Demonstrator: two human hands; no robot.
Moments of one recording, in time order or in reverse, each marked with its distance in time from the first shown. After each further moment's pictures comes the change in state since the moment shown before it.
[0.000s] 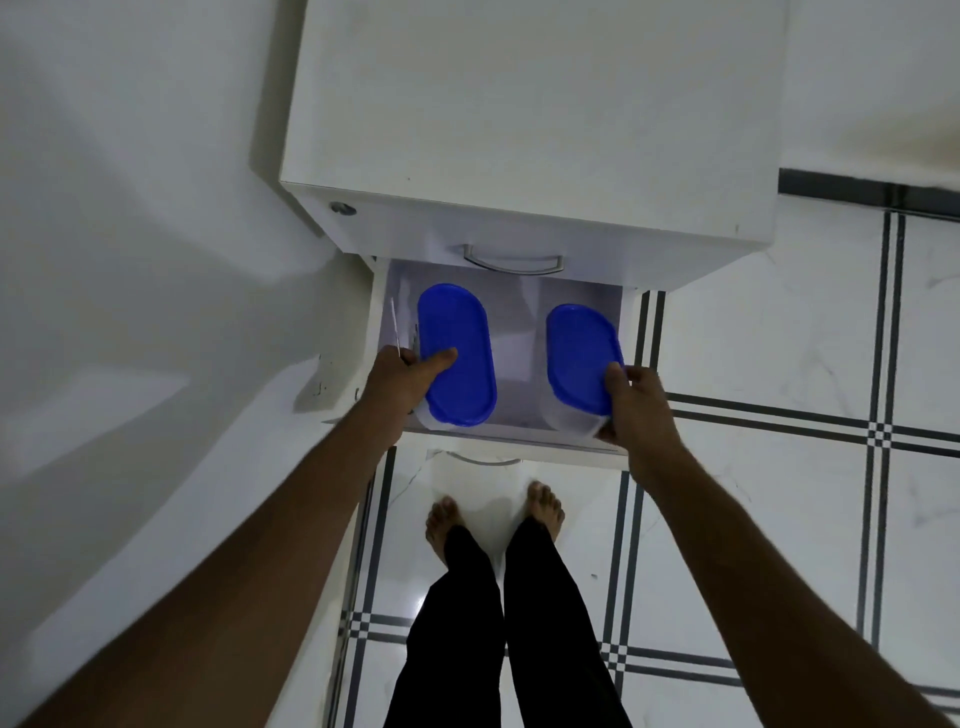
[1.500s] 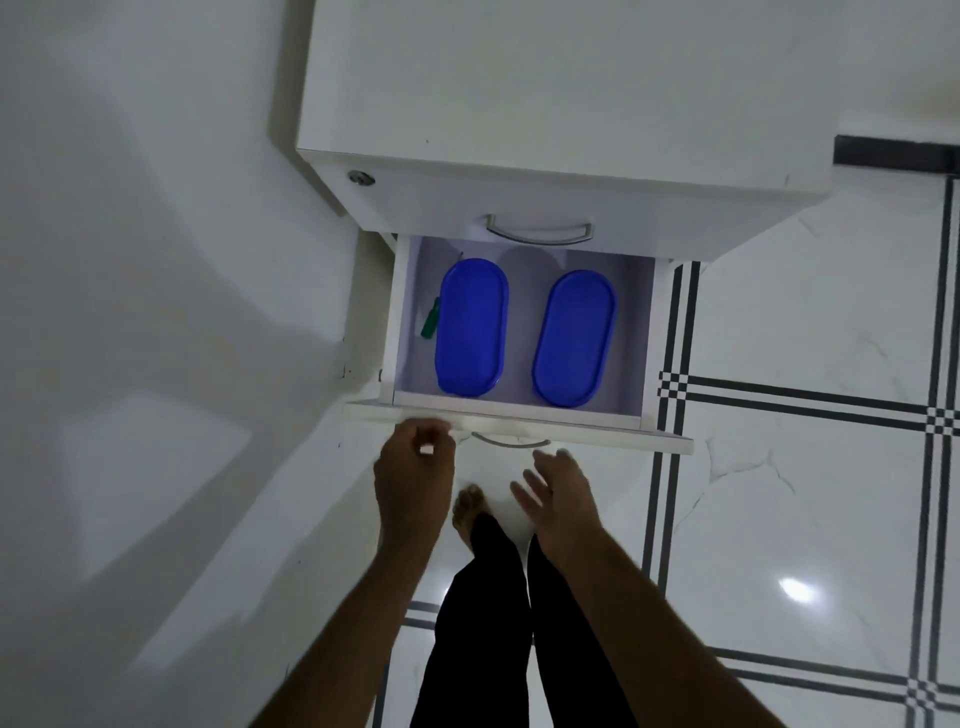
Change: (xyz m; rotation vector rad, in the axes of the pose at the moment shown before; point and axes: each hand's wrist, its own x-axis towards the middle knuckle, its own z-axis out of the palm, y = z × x) left_hand -0.073 -0.099 0.010 0.096 0.319 0.215; right_hand -0.051 0.097 0.088 0.714 -0.098 0.484
